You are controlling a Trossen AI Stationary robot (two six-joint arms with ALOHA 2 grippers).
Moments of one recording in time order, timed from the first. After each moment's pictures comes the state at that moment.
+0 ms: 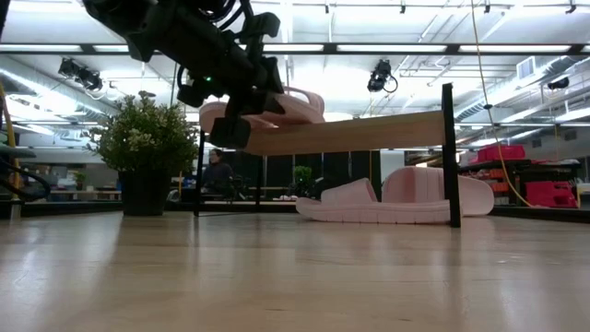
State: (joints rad) left arm -0.22 1.74 0.87 0.48 -1.17 -1.85; right arm -0.09 1.23 1.54 -0.99 0.20 -0.15
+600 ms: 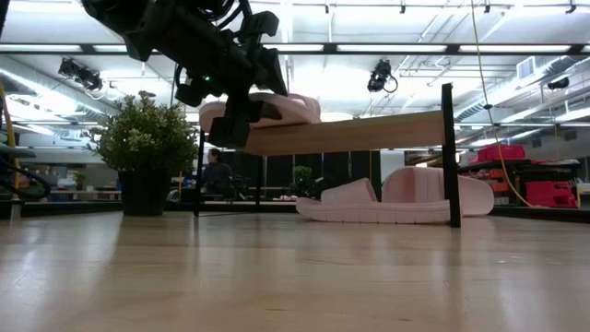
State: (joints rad) left arm -0.22 1.74 0.87 0.47 -1.19 -1.87; right arm -0.08 1.23 1.54 -0.99 0.20 -0.15
